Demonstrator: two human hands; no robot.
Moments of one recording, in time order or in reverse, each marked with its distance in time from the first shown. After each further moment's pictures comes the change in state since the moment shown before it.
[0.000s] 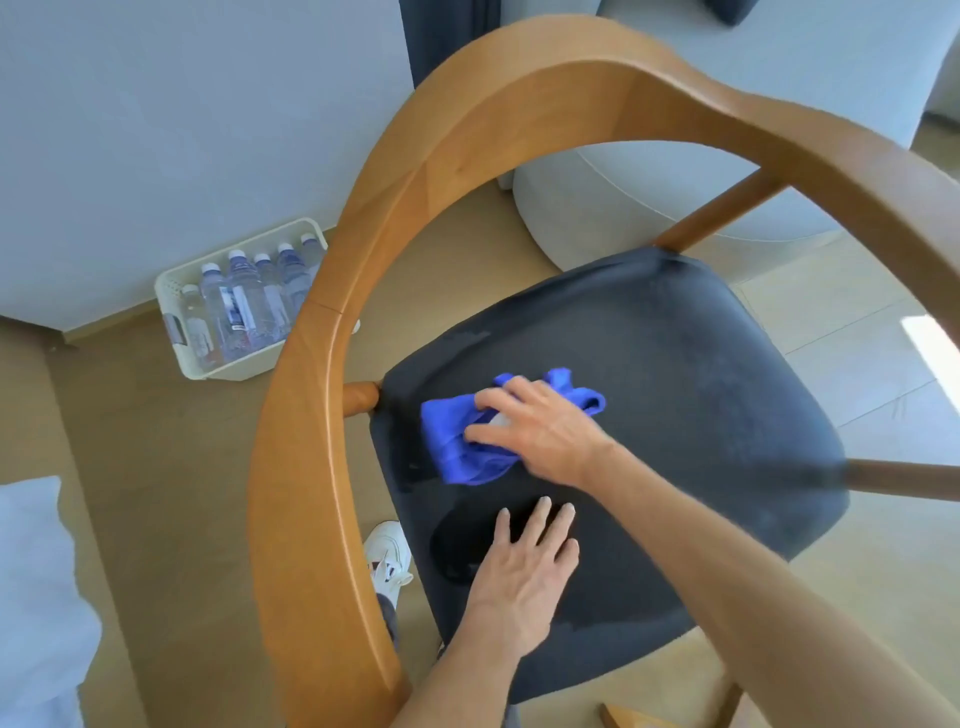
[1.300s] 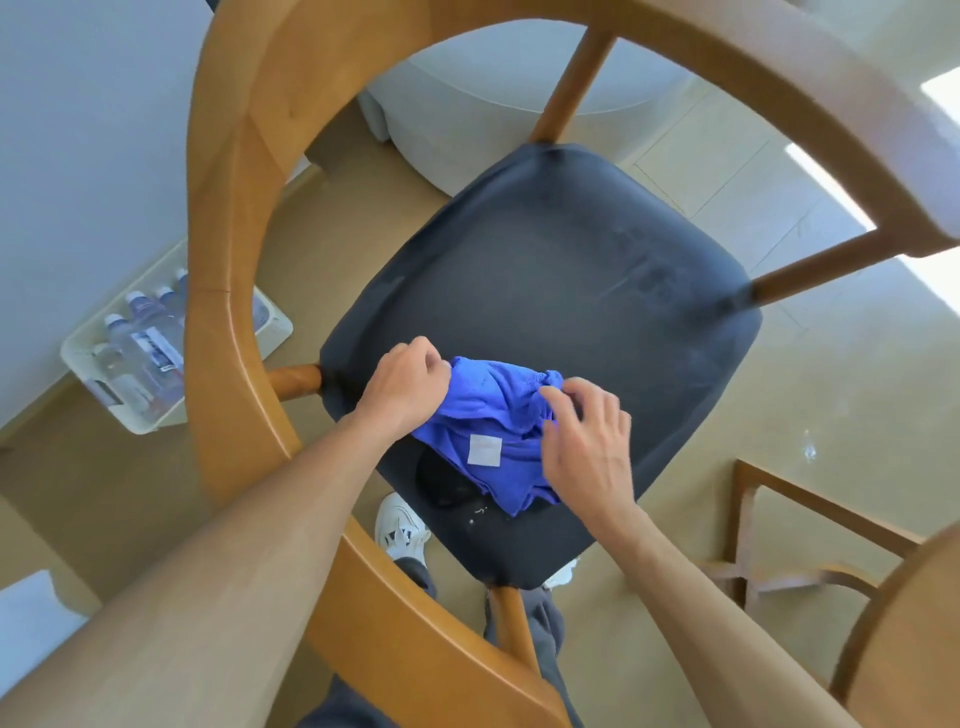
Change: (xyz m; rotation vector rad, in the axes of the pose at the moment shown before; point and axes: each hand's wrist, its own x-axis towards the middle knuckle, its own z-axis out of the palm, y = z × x) left_hand 0.031 -0.083 -0.097 -0.497 0.045 -0.447; right_hand -0.110 -0.119 0.021 0.074 0.394 1.149
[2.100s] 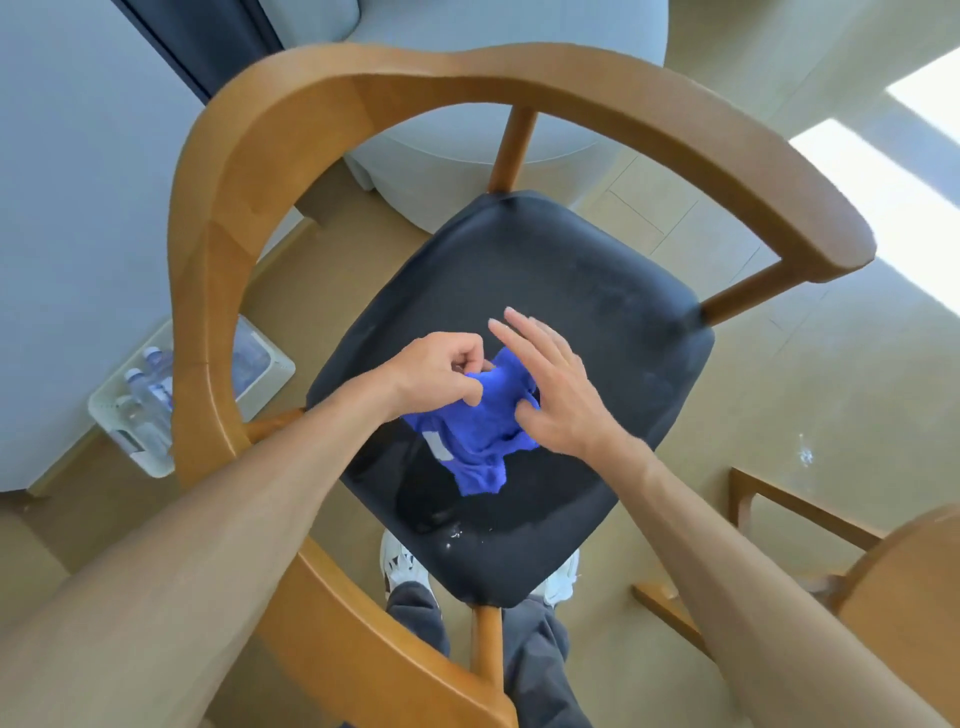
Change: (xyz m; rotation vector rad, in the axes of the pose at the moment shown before) left_hand -0.010 0.102 -0.041 -0.109 -0.404 0.262; right_hand 0.087 0.021 -0.073 0.489 -0.351 -0.129
